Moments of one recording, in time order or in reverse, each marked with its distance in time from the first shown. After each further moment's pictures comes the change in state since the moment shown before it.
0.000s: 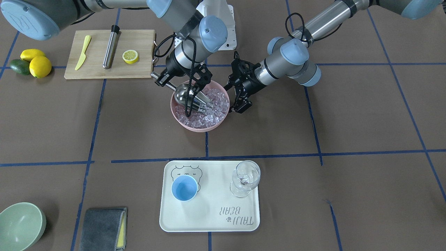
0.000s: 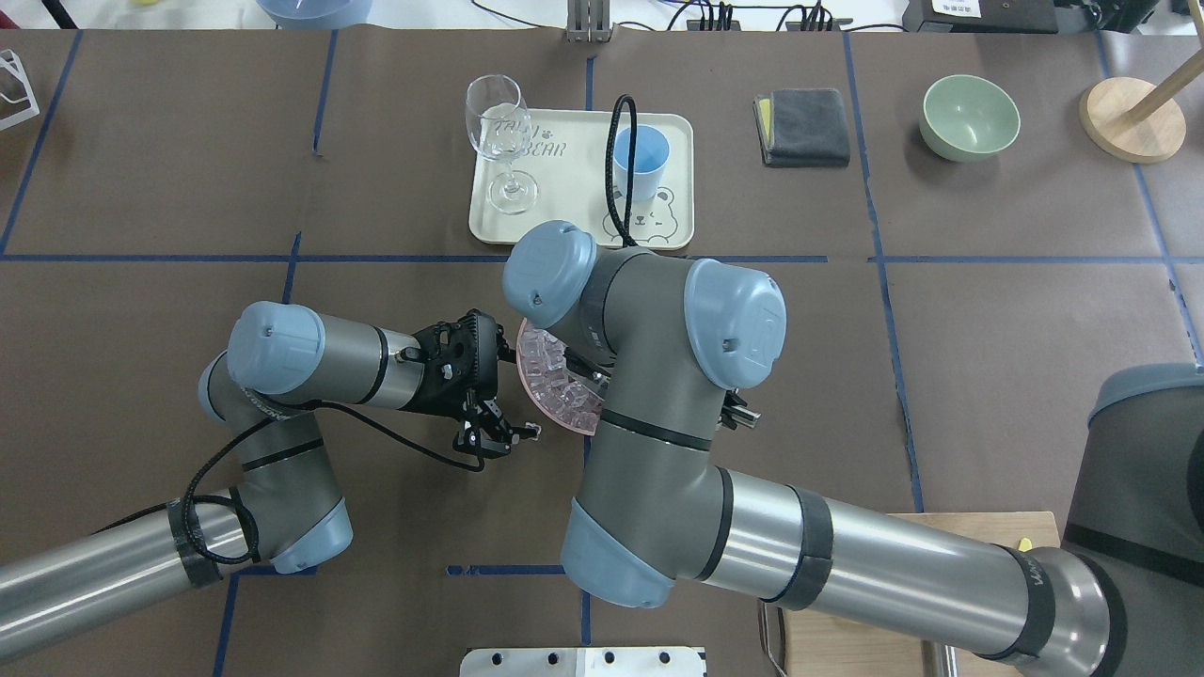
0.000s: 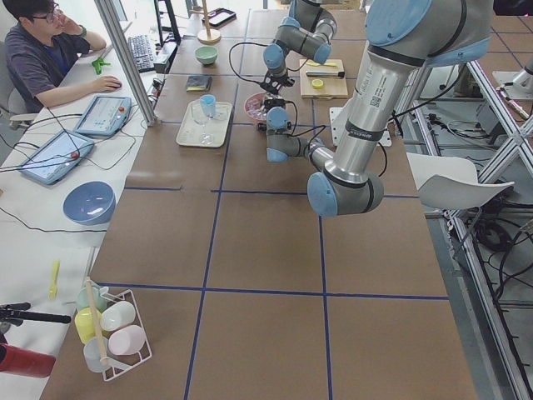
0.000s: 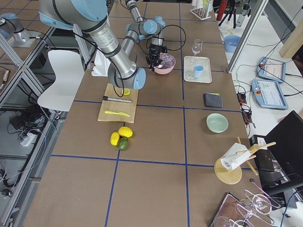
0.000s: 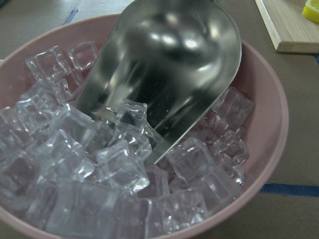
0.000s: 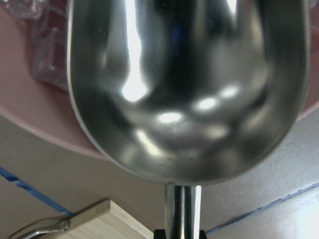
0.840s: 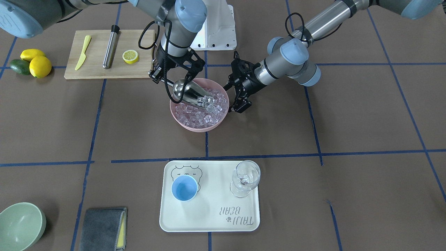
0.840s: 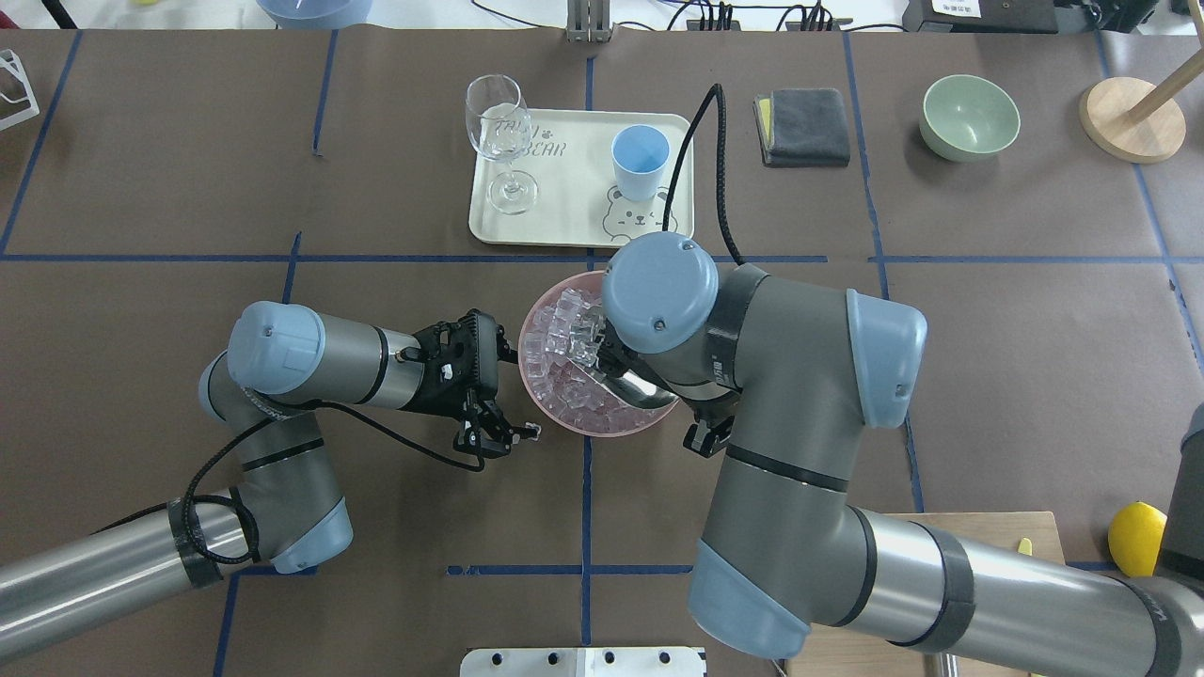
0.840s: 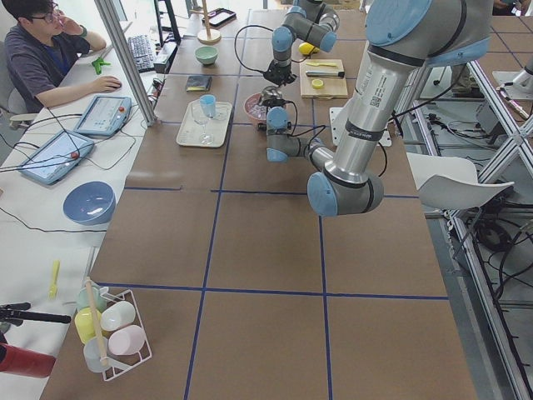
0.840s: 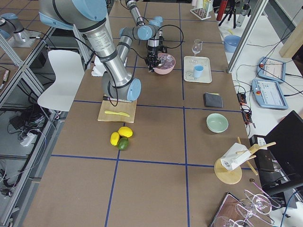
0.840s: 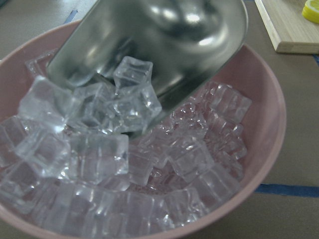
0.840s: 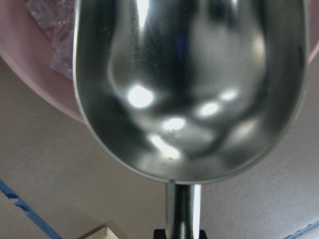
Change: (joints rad) left arm -0.001 0.000 0.001 0.000 0.000 0.000; right arm 0.012 -0.183 0.247 0.194 0.011 0.063
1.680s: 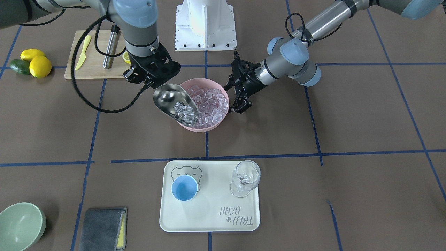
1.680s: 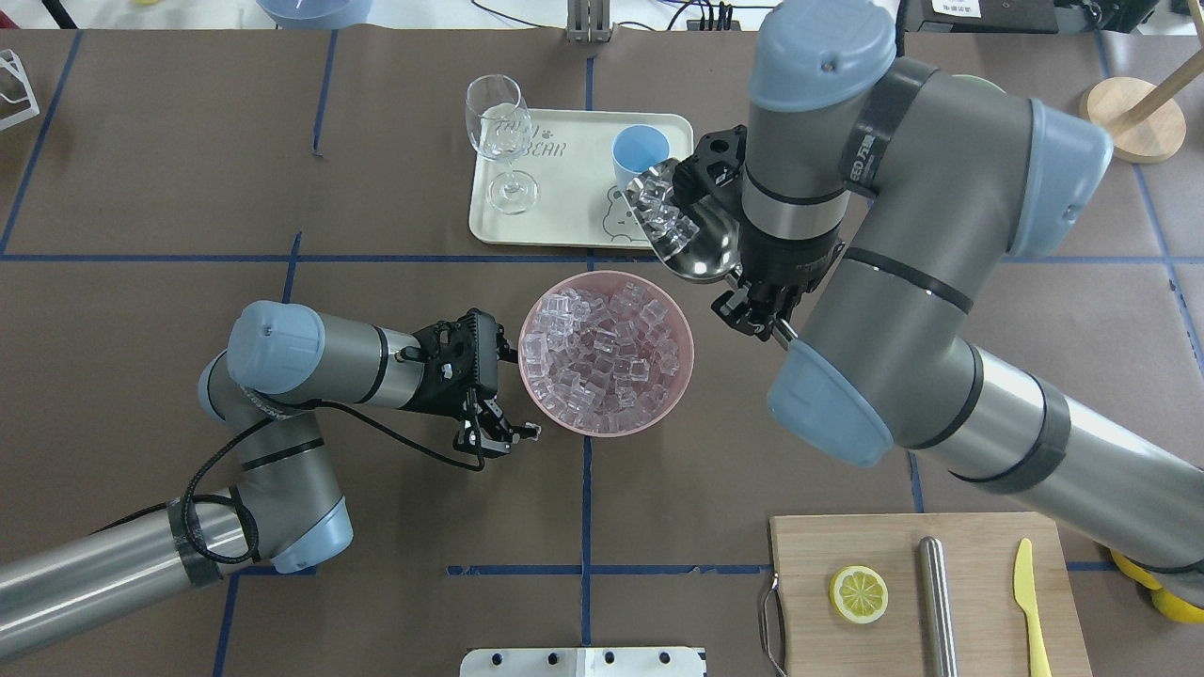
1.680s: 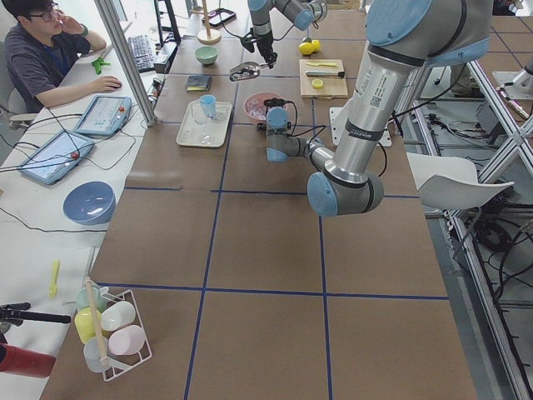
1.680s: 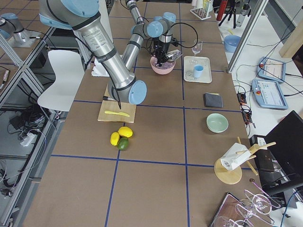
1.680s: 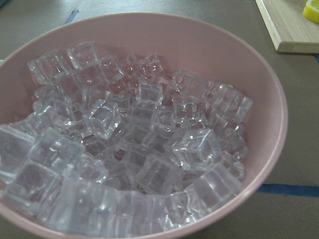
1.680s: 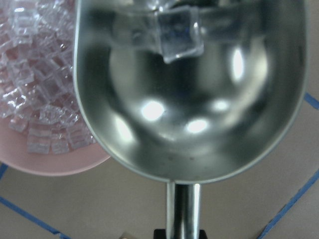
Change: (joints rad) left arm -0.001 0.000 -0.001 0.000 0.000 0.000; right arm 0.282 0.031 -0.020 0.016 0.335 0.172
